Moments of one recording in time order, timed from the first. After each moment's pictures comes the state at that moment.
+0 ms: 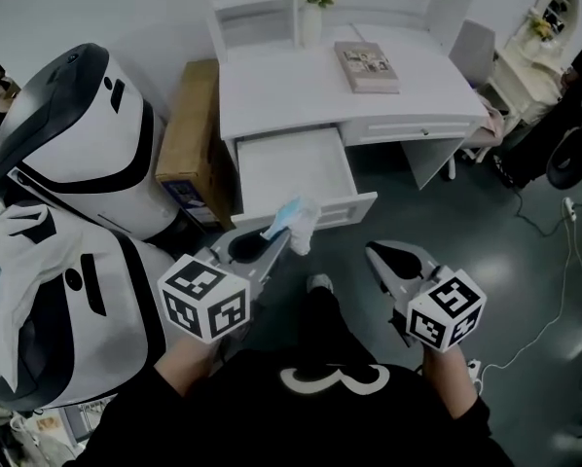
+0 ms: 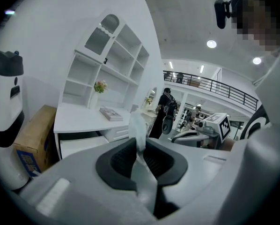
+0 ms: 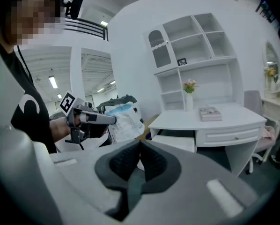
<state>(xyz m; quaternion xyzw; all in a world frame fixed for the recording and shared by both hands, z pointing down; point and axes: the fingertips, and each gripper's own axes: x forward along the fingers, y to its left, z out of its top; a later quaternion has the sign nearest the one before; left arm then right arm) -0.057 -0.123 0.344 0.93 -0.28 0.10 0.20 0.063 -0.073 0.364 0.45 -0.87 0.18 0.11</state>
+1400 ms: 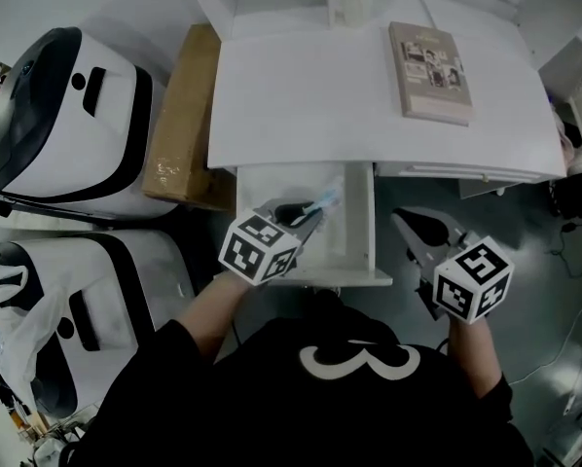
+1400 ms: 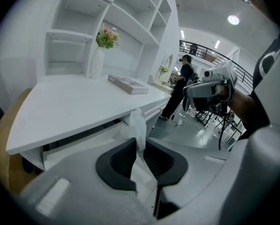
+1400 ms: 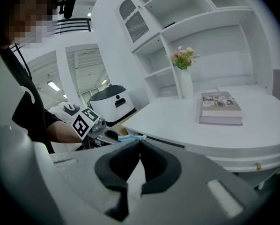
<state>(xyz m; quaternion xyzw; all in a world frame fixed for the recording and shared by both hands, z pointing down) 0.048 -0.412 0.540 0.89 -0.27 0.28 0.24 0.161 -0.395 0.449 0.36 -0.88 0.26 0.17</state>
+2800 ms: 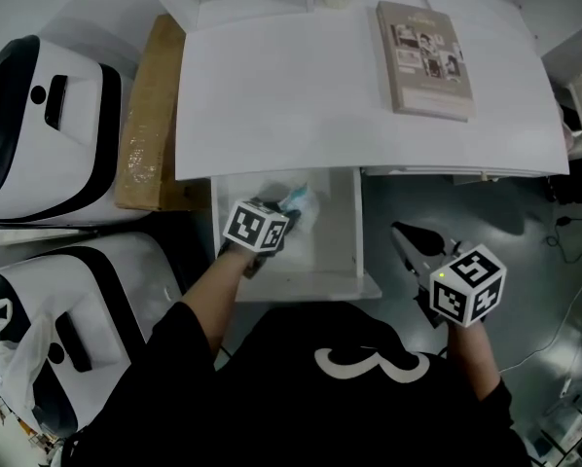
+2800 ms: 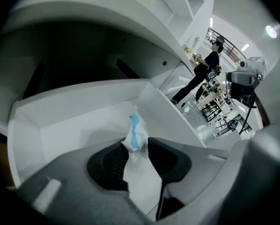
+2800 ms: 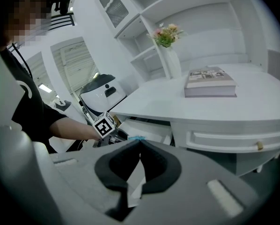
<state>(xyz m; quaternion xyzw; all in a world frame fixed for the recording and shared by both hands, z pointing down) 0.029 -0.441 0.714 0.80 -0.26 0.39 0.37 0.198 -0.407 0.531 0.35 -0.85 0.33 0.22</state>
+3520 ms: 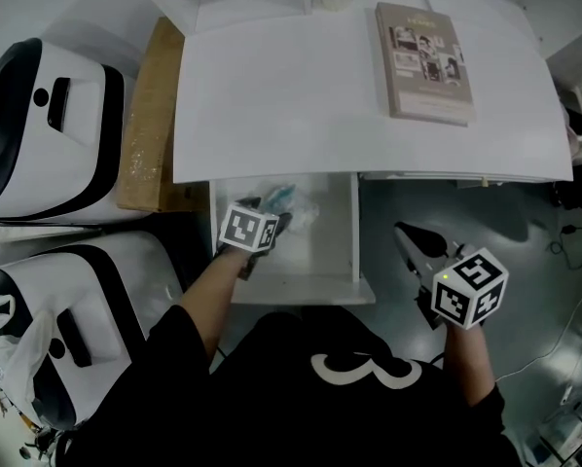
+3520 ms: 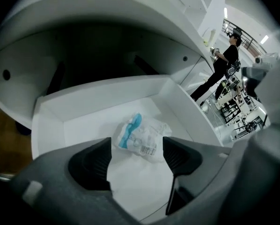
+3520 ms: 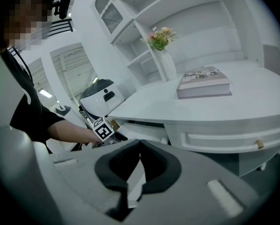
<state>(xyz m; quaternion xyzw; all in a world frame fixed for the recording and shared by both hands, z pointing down) -0.007 -0.455 0.727 0.75 -0.35 0.43 0.36 0.217 -0.418 0.534 0.36 -0.85 0.34 0.19</state>
